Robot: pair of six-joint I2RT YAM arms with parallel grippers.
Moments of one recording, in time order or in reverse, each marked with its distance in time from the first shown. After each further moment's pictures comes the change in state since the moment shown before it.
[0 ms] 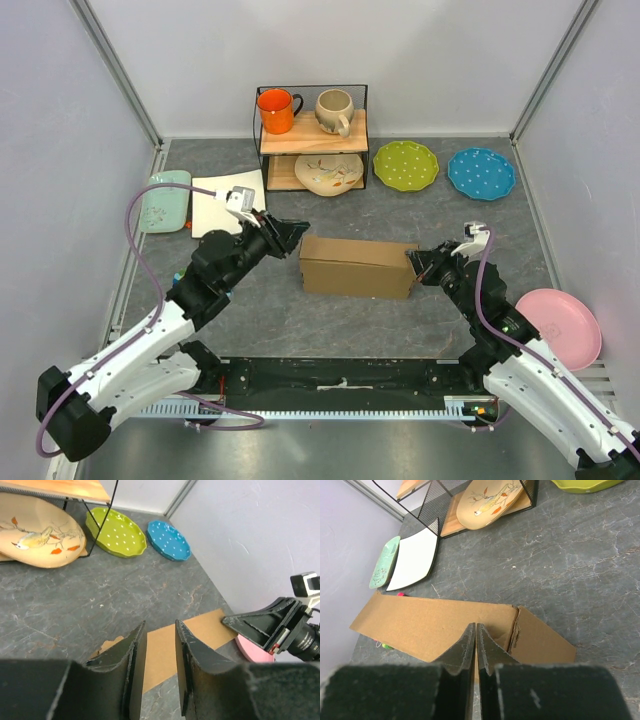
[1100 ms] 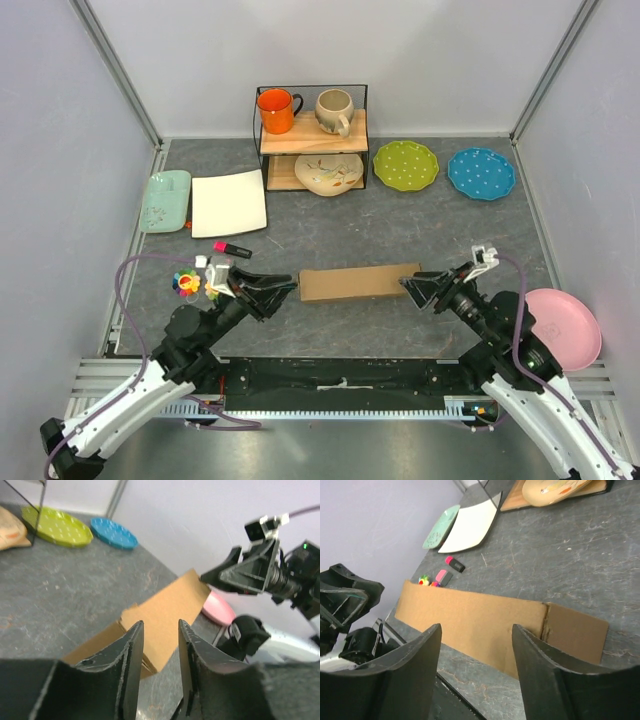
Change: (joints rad) left arm -0.122 -0.610 -0.513 0.129 0.116 0.014; right arm 0.004 -0.340 -0.039 -0.170 -0.270 -0.042
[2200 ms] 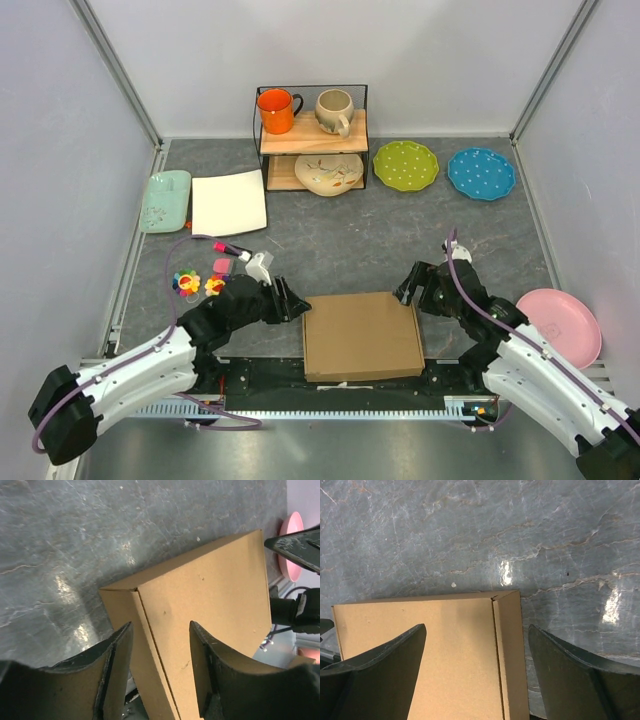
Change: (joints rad) left arm -0.002 0.479 0.142 -0.391 -0.045 -0.312; right arm 0.001 0.478 0.073 -0.266 0.194 0.147
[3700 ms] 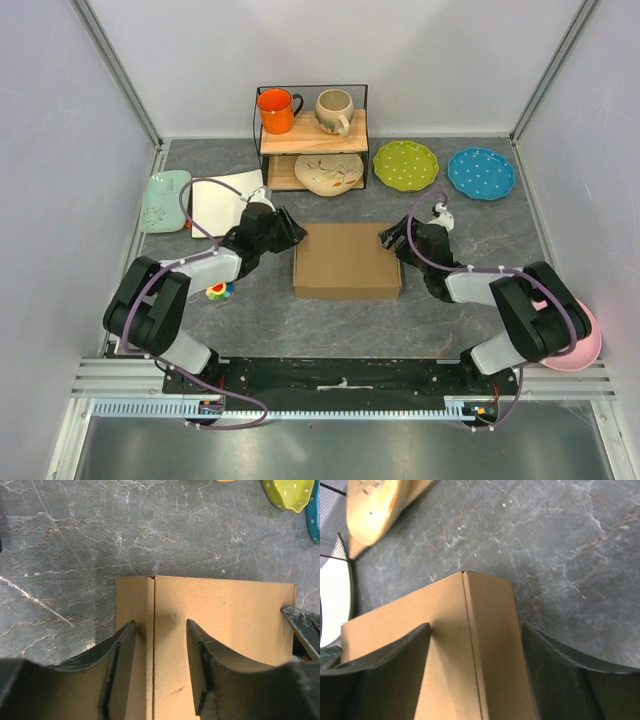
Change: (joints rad) left arm 0.365 0.829 0.417 0.370 0.009 0.111; right arm -0.173 0.881 -0.004 1.176 0.038 0.067
